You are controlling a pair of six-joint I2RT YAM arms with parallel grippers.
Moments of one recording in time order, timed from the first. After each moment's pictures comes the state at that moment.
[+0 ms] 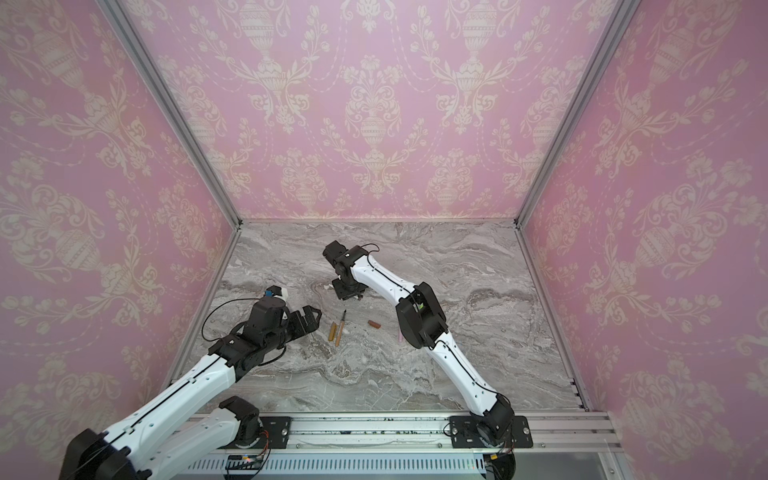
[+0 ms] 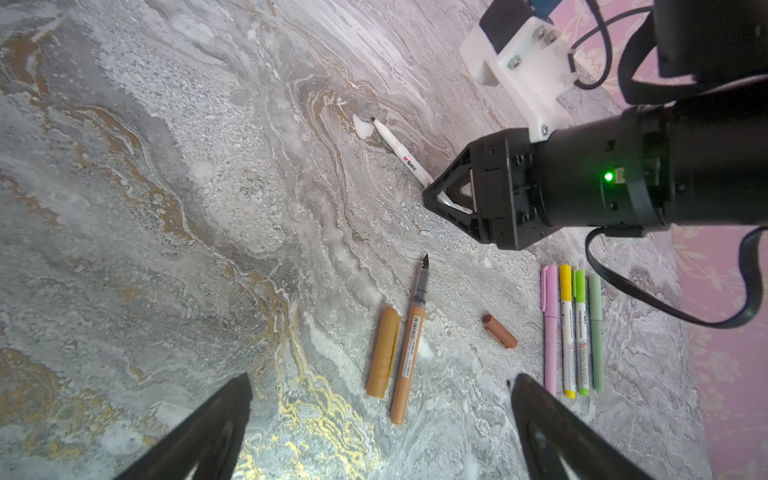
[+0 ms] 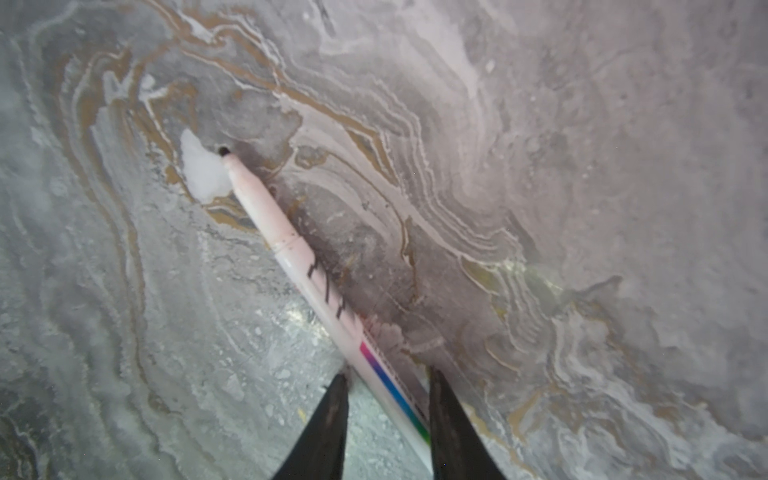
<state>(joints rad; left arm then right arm) -0.43 0.92 0.53 -0.34 -0.01 -0.77 0.74 2.61 2.44 -1.13 0.02 0.29</state>
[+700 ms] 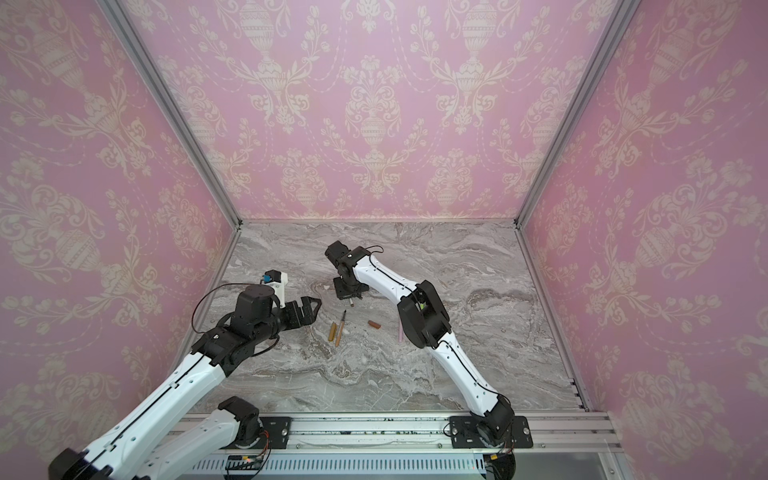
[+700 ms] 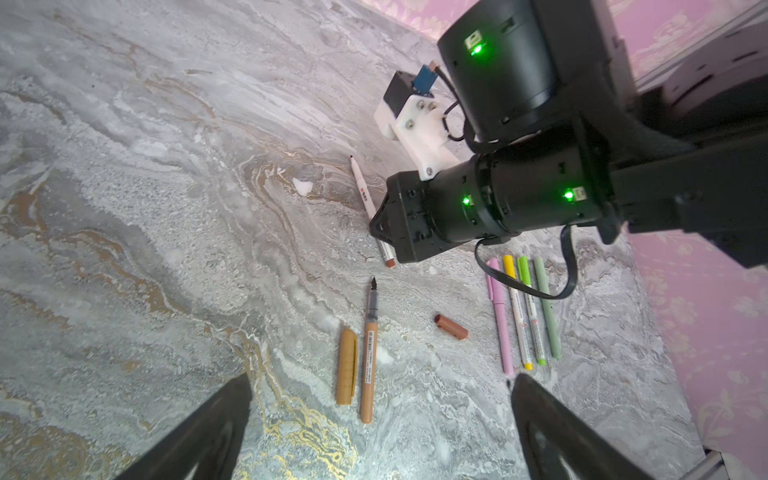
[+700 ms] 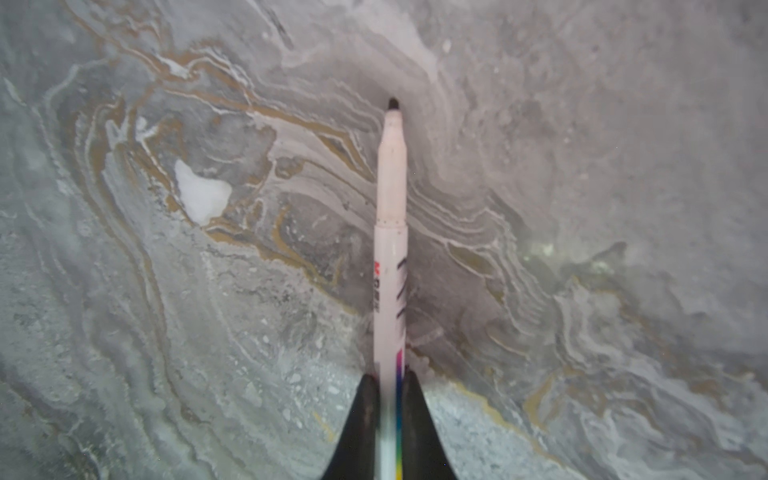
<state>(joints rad) -0.41 0.86 0.68 -0.44 0.08 -0.57 0.72 2.50 2.24 -1.01 -0.04 0.47</state>
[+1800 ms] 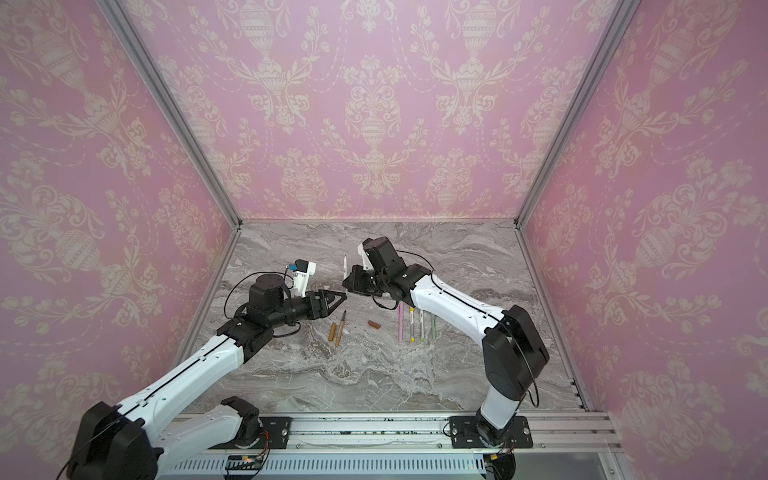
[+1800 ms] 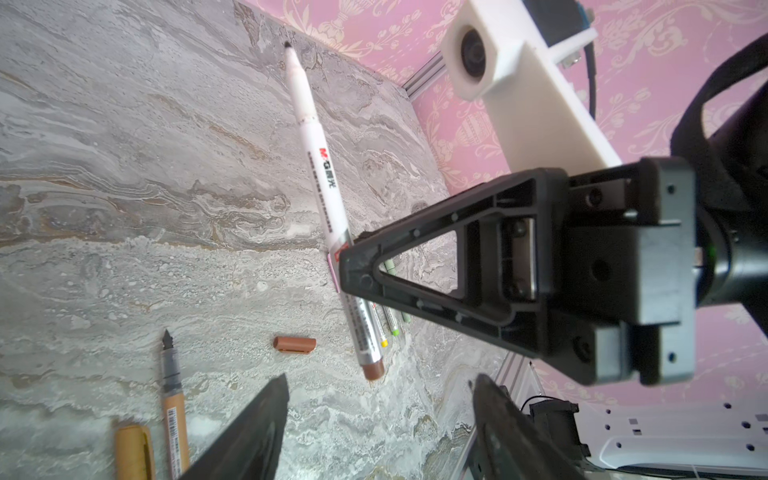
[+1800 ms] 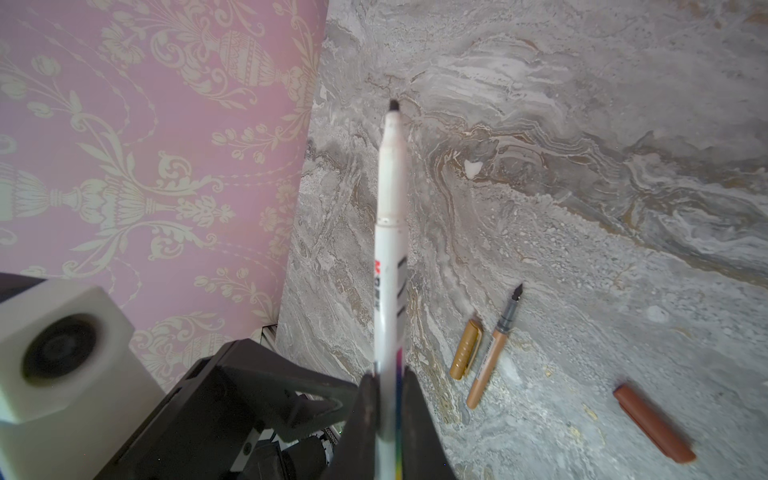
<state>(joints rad) -0.41 1.08 0.65 0.00 0.52 -0.66 0.70 1.70 1.36 -0.30 -0.34 0.82</state>
